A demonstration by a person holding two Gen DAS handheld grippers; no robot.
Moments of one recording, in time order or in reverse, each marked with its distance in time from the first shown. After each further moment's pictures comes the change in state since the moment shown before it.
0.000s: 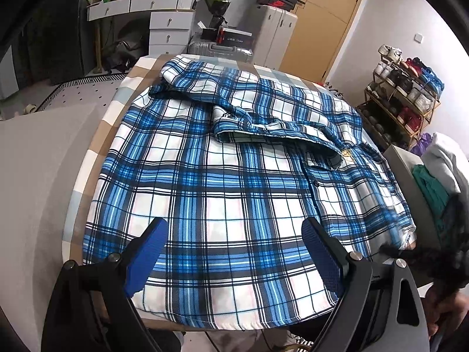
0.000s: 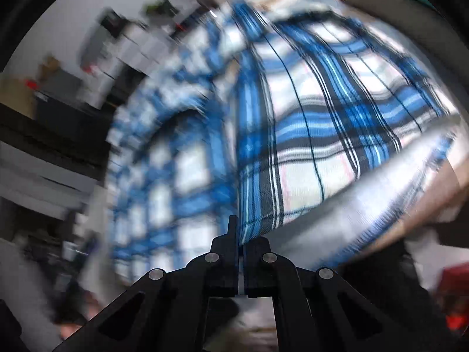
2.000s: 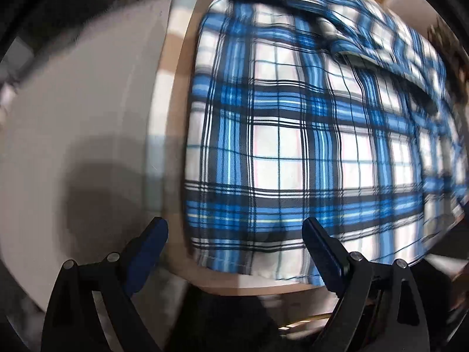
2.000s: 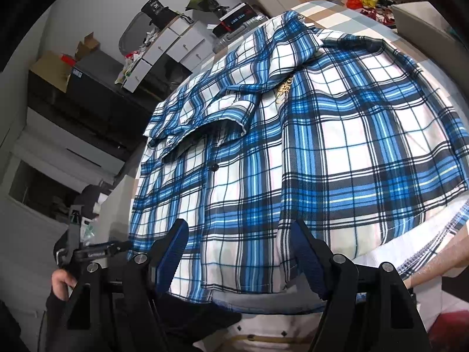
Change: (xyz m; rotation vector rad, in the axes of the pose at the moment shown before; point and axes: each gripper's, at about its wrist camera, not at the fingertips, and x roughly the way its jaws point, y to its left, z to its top) left arm 0.042 0.093 0.021 -0.061 0.518 0.223; right arm -0.038 0.009 0.019 -0.177 -0.096 0.217
